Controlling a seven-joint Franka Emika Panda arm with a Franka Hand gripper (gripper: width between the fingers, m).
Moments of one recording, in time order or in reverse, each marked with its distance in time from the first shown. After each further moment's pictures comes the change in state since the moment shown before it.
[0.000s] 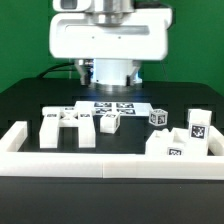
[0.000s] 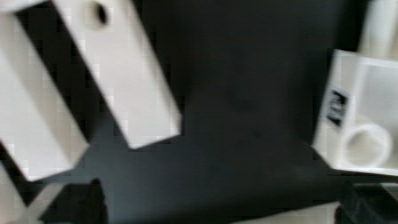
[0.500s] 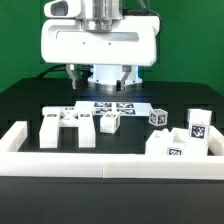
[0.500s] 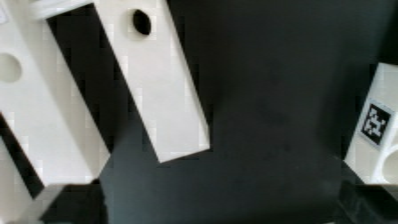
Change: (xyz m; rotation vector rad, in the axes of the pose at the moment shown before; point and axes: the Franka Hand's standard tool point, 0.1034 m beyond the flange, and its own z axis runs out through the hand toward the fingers) arm -0.009 0.002 0.013 -0.011 0.016 -0.008
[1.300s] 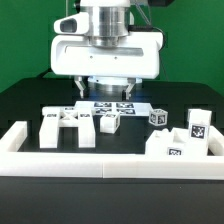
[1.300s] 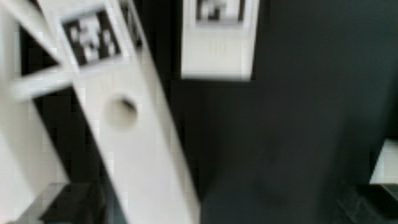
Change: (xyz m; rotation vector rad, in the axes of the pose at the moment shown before) arm -0.027 -0.009 0.014 0.018 -0.179 -0.079
